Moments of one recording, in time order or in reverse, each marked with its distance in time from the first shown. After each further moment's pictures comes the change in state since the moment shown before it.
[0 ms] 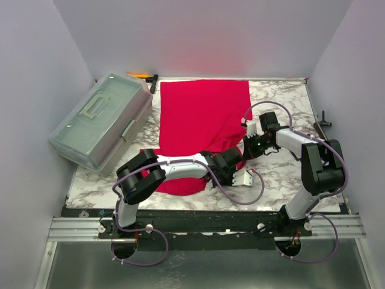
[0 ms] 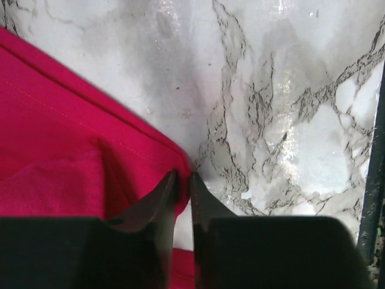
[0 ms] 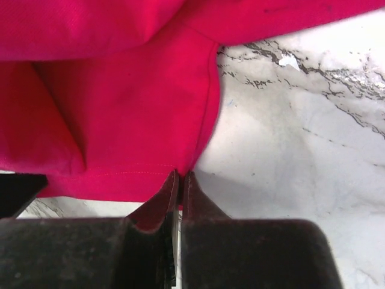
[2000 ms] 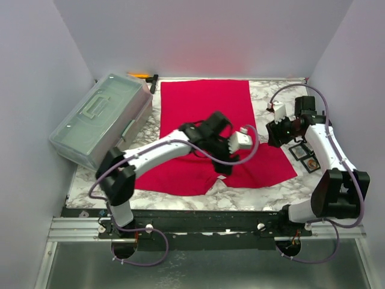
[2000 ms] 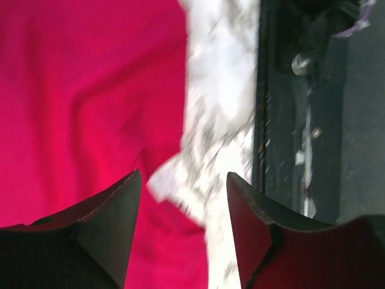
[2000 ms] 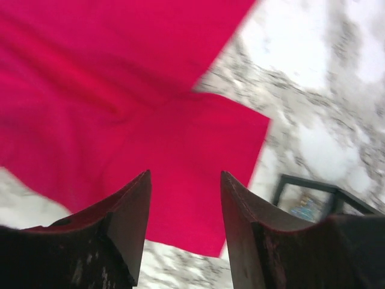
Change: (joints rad) left arm 0.101 -0.079 0.276 -0.152 0.401 -0.287; right arm -0.251 -0.237 0.204 -0.307 0.160 -0.350
